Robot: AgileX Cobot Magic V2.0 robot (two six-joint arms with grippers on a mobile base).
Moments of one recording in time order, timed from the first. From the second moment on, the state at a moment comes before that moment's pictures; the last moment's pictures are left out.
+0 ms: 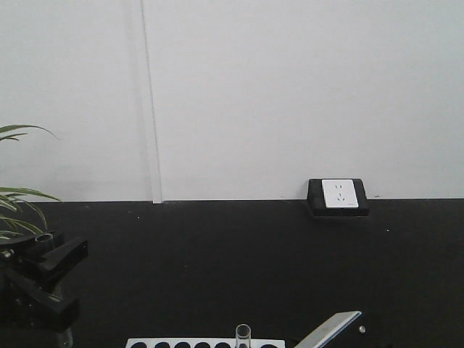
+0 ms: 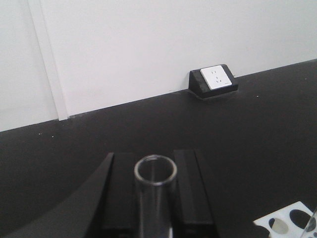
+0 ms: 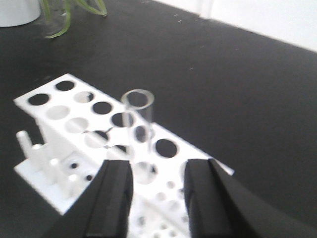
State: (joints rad) left arm -0.38 0.97 -0.69 0.10 -0.01 -0.18; right arm 0.79 1.25 -0.49 0.51 -0.32 -0.49
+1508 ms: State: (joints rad) left arm -0.38 0.97 -0.69 0.09 -0.01 -0.18; right arm 0.80 1.58 -0.60 0.24 -0.54 -0.11
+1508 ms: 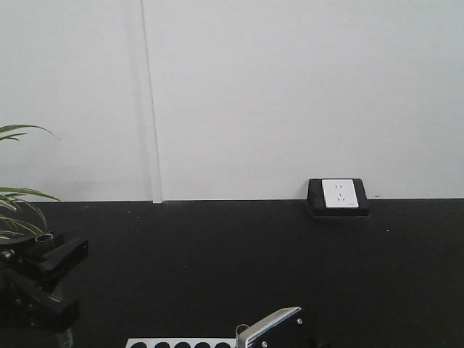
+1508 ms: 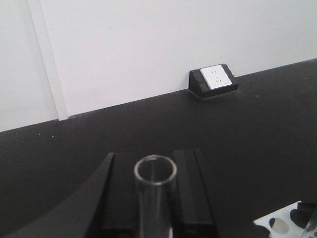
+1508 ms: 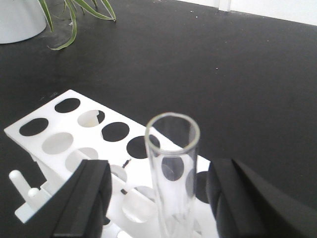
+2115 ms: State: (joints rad) left arm -0.38 0.97 -0.69 0.10 -0.01 -0.18; right arm 0.80 1.58 -0.60 0.24 -0.54 -0.11
